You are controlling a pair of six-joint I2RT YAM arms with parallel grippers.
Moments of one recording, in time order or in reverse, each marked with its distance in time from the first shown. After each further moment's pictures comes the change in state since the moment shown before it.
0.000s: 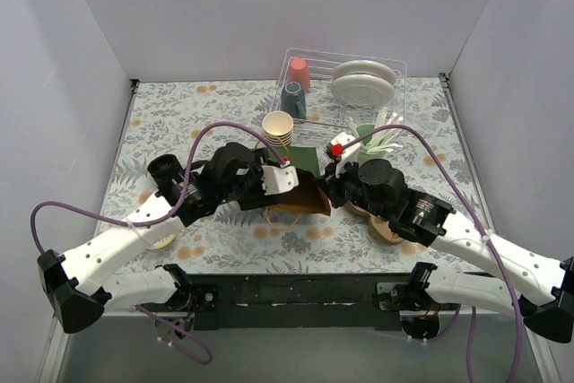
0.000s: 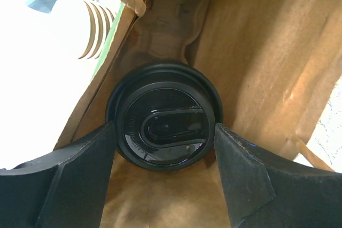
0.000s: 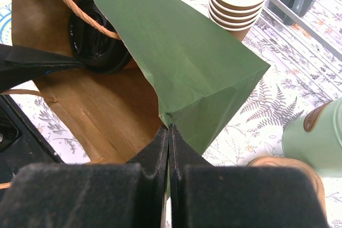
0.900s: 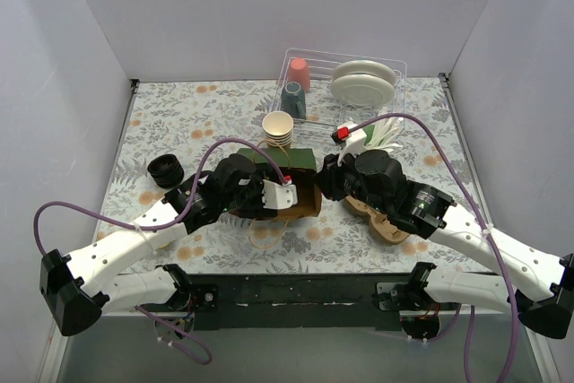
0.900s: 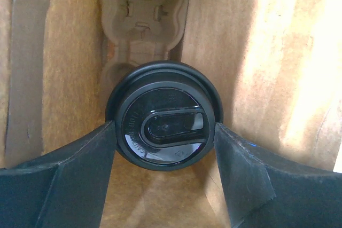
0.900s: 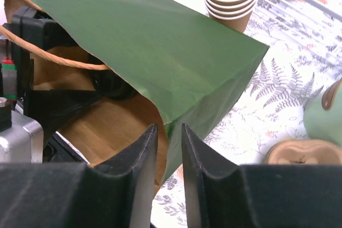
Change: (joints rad) left arm -0.002 -0.026 -0.148 0.090 0.033 0.130; right arm -0.017 0.052 0.102 -0.087 0.021 0.186
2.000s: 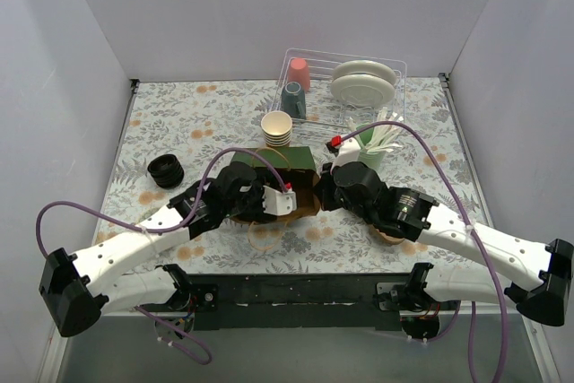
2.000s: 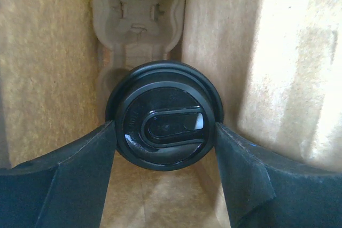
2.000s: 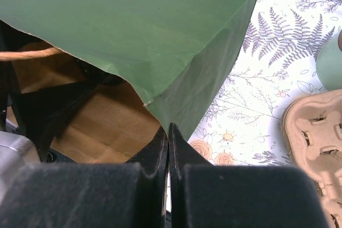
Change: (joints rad) left arm 0.000 -0.006 -0.104 0.115 -0.027 0.053; right arm 0.100 0.065 -0.026 -0.084 0.189 0.238
